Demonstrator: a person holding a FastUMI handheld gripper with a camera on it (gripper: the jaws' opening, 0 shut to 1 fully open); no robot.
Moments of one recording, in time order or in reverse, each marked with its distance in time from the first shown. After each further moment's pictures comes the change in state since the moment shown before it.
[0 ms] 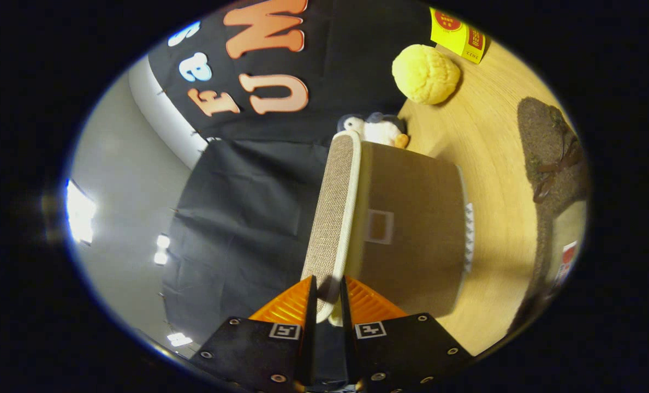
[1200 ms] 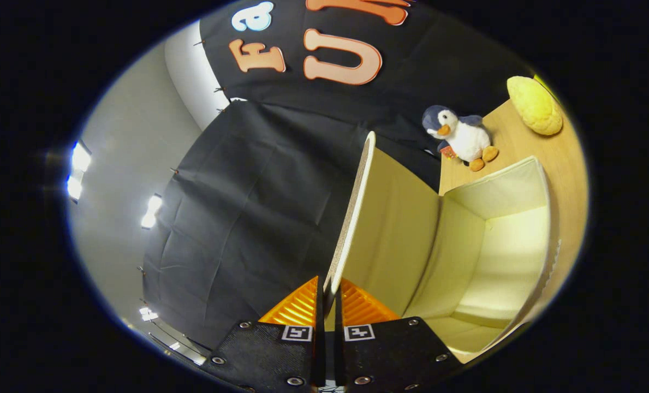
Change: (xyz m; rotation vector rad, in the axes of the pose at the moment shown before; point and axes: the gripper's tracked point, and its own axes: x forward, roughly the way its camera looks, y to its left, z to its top) arm 0.153 0.134 -0.062 -0.229 0.197 -0.048
